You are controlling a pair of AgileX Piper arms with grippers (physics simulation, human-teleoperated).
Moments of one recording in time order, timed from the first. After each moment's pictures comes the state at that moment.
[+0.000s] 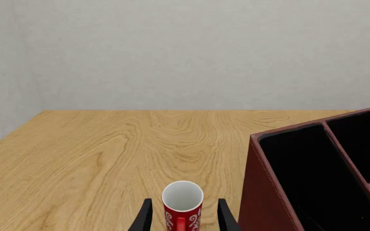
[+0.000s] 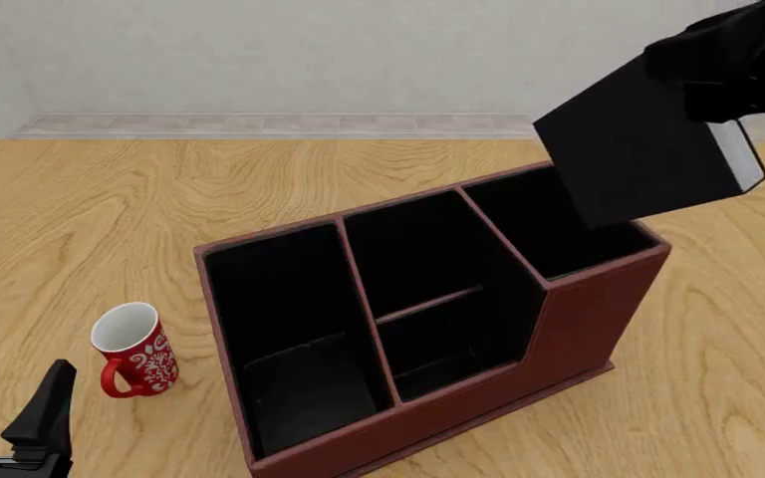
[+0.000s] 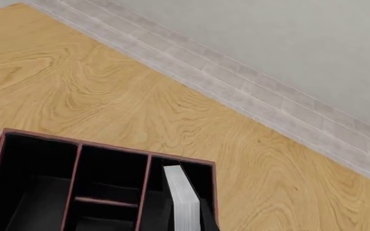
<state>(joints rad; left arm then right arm) 0.00 0.00 0.00 0.00 0.00 0.35 1.03 -1.44 0.85 -0.25</state>
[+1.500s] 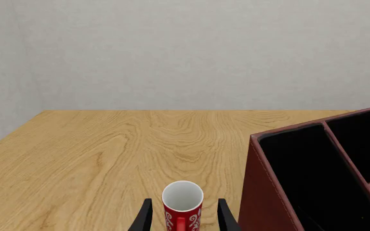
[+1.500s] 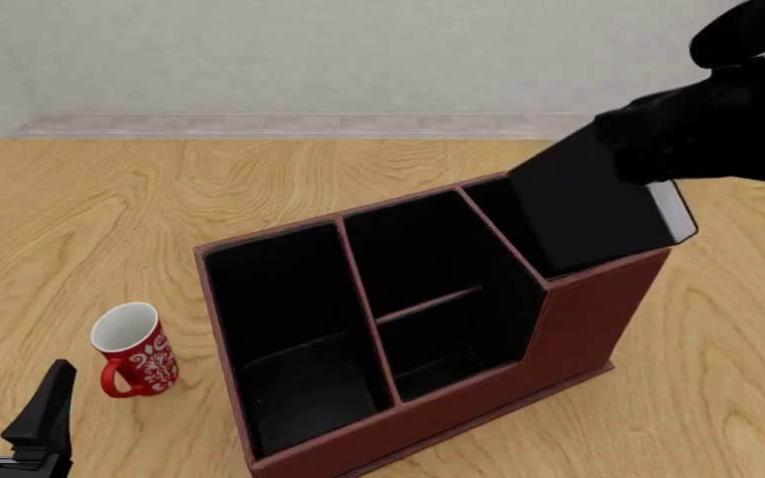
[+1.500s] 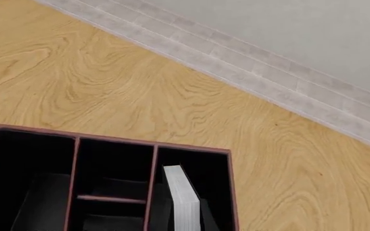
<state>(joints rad) 0.00 0.00 0.00 0.00 0.00 0.36 1.03 -1.22 0.68 -0.18</state>
